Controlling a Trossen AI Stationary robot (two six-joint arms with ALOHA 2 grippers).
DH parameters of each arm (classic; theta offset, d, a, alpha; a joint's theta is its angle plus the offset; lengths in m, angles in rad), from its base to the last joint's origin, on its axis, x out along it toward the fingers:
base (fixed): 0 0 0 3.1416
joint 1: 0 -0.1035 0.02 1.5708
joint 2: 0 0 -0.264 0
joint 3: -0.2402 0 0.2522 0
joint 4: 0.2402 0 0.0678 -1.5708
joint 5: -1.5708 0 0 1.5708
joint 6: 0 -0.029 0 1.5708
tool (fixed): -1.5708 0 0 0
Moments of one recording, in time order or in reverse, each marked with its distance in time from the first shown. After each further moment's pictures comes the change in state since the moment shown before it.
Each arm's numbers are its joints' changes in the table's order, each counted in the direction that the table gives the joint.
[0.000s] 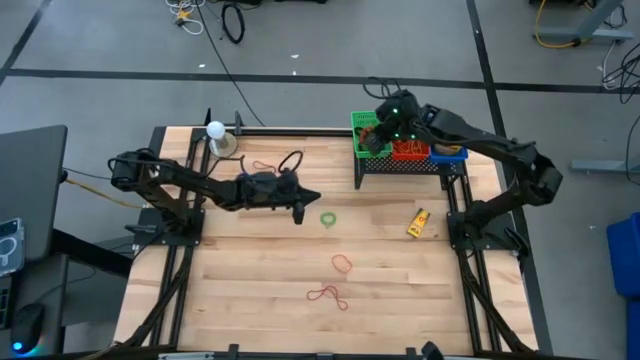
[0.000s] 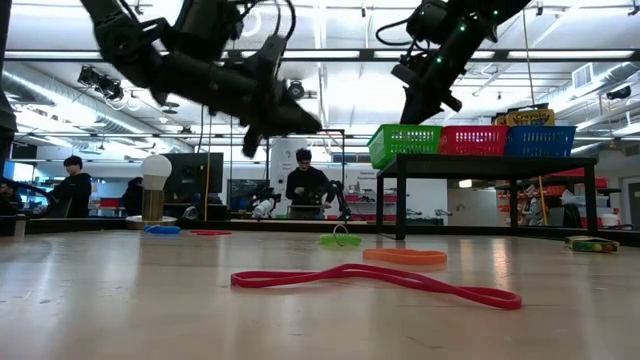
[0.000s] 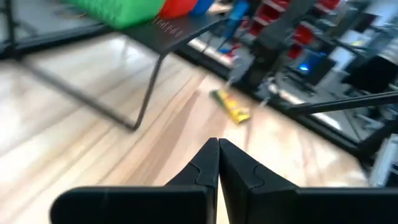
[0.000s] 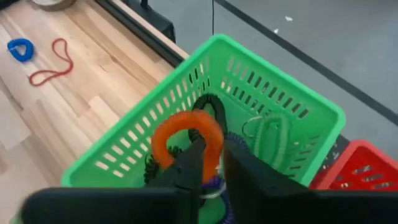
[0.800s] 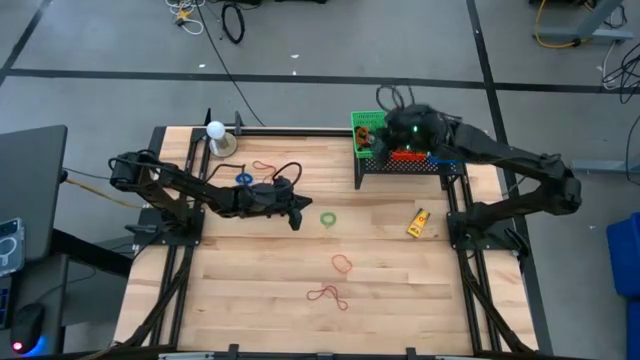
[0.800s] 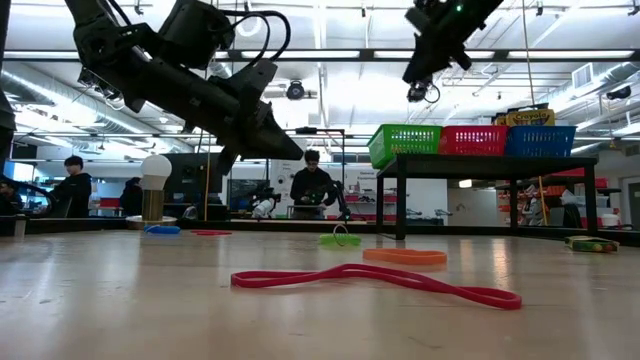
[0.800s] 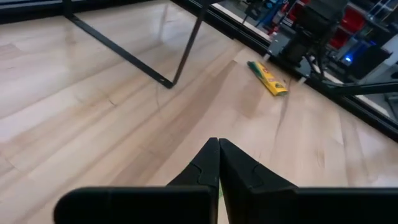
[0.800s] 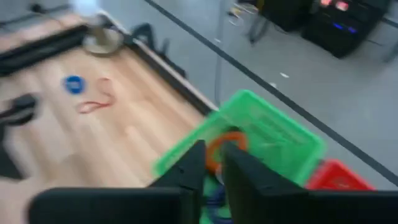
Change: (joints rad) left arm 0.080 0.001 0.091 0.042 -0.189 0.080; right arm -0.179 -0.184 0.001 0.000 0.179 -0.008
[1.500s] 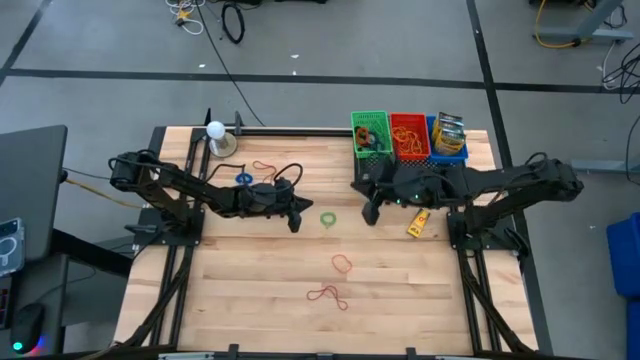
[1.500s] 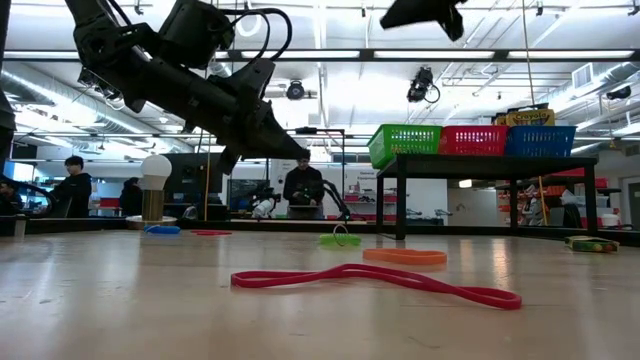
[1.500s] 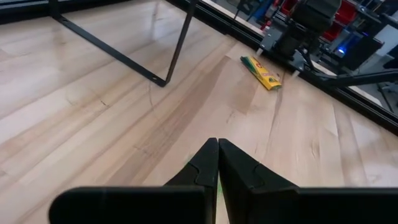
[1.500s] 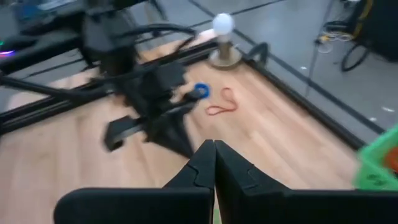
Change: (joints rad) left arm -0.001 0.000 0.000 -0.001 0.034 -0.035; right arm -0.528 -0.010 0.109 -0.220 0.153 -0.201
